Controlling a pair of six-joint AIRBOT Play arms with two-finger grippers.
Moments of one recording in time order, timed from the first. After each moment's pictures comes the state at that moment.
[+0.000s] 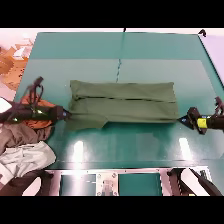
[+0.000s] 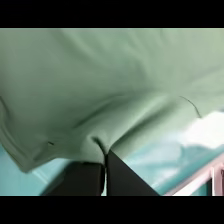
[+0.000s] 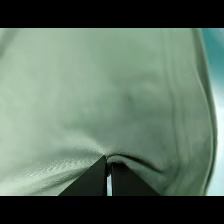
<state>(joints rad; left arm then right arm) 0.06 -0.86 0.73 0.82 -1.17 -1.29 -0.63 -0.93 0.64 -0.95 1.25 1.50</state>
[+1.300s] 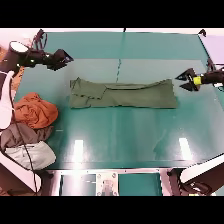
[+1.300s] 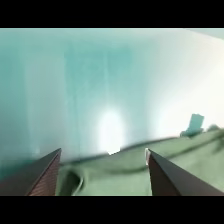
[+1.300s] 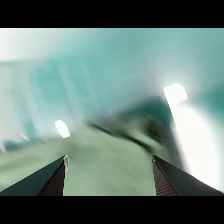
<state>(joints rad) 0.11 -1.87 1.83 0.73 -1.08 -1.31 -0.51 -1.87 1.64 -0.87 1.25 1.44</state>
